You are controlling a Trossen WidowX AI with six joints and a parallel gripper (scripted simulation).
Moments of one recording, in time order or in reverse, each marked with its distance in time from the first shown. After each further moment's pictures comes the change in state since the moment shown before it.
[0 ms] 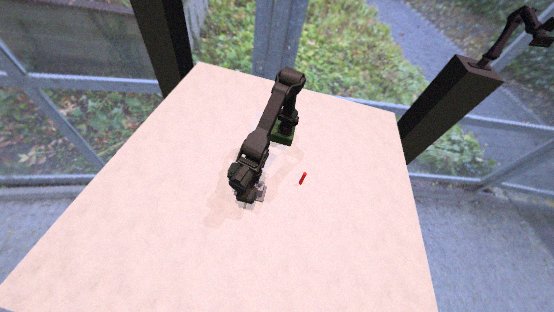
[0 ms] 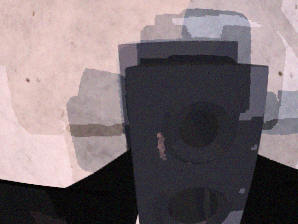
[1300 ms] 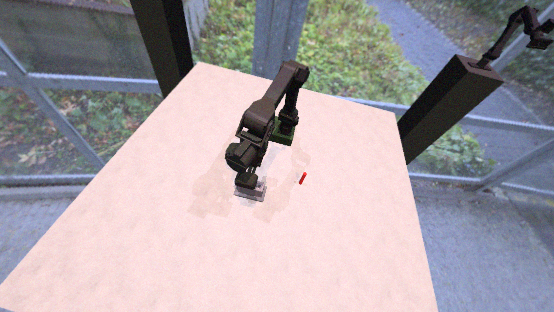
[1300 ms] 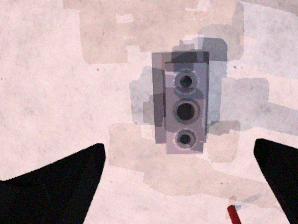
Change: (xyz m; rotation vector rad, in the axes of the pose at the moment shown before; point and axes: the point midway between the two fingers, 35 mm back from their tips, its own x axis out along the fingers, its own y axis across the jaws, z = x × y) arm -0.113 0.008 0.001 0.001 -0.005 0.021
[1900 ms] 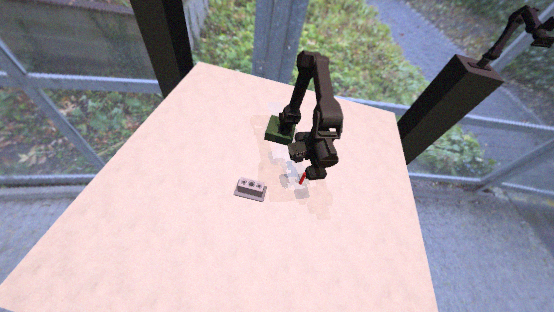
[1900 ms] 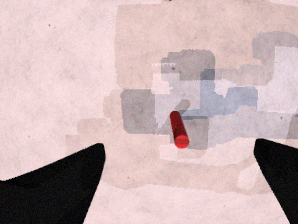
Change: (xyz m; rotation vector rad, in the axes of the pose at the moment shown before) arm -0.007 -0.085 -0.178 -0.399 0.023 -0.030
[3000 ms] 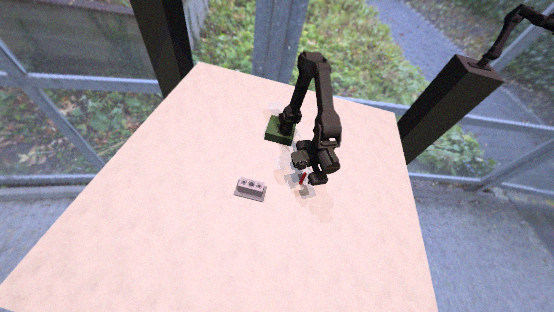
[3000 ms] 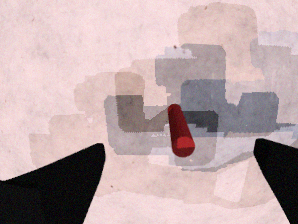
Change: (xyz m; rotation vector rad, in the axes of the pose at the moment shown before) arm 0.055 -0.006 -0.024 -0.048 -0.001 0.012
